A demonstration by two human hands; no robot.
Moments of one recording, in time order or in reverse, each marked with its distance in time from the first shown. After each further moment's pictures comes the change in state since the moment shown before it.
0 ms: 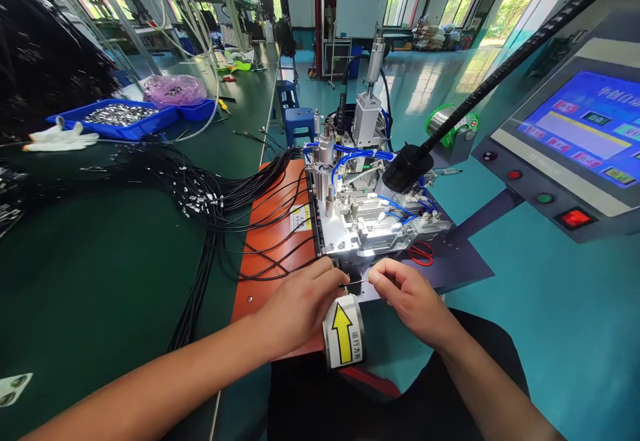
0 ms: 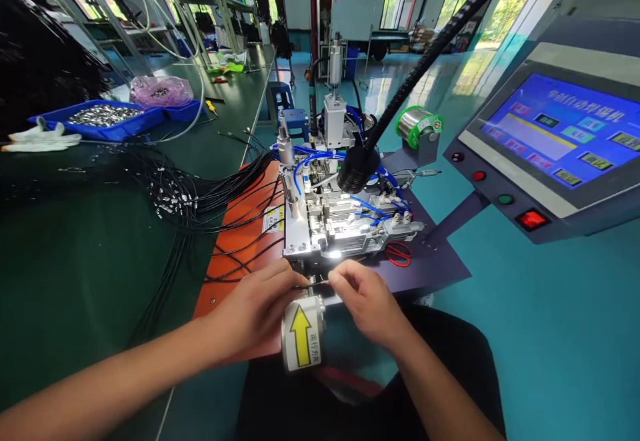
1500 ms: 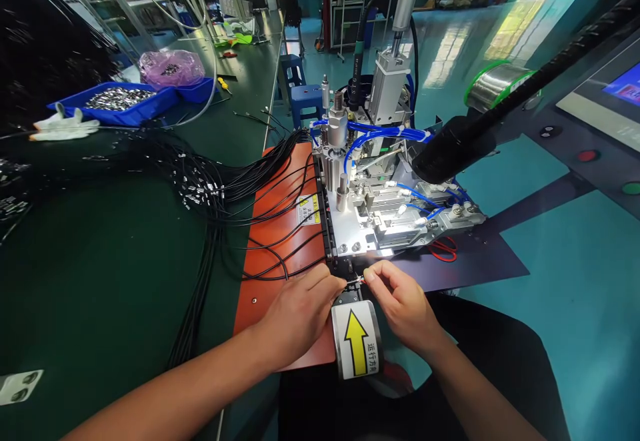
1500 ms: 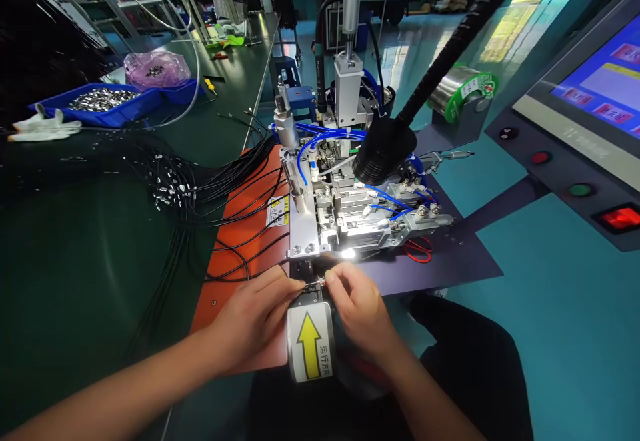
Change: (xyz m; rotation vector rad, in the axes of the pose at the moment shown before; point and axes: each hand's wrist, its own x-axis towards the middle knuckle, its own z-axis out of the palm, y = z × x) left_hand -0.017 -0.025 0.021 0.071 0.045 -0.122; right_hand 0.016 0.025 0.041 0.033 0.047 0.080
